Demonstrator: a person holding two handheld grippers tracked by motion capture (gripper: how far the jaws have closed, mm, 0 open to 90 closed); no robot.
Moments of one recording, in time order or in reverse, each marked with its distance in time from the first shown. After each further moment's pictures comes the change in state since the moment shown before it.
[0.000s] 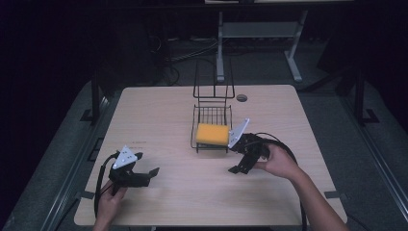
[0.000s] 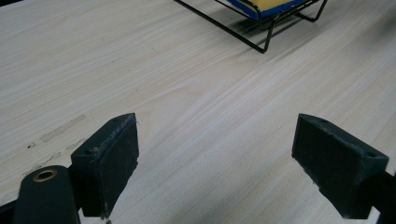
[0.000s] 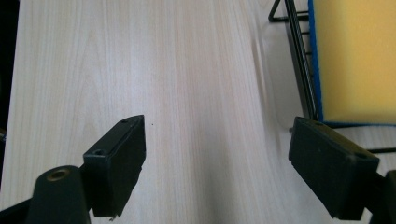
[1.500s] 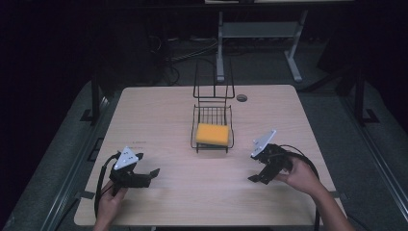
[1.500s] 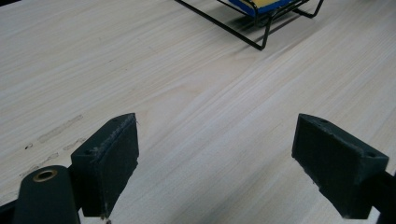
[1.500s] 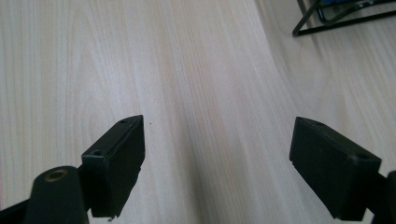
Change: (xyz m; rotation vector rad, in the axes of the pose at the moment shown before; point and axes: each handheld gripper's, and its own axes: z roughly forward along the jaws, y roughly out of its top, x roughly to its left) left arm -0.002 0.000 0.001 0.007 0.000 0.014; right arm 0.018 -0.068 -0.014 -0.005 -0.056 0.120
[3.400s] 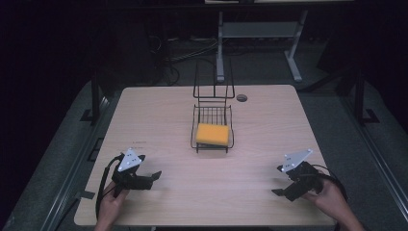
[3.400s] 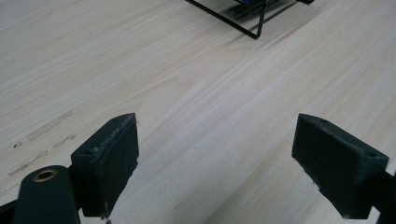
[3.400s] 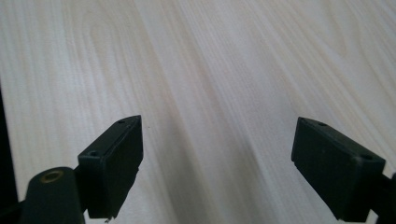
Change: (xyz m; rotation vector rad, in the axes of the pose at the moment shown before) left arm -0.006 -0.002 0.004 0.029 -0.001 0.032; right arm 0.032 -0.083 -0.027 -0.050 -0.111 0.129
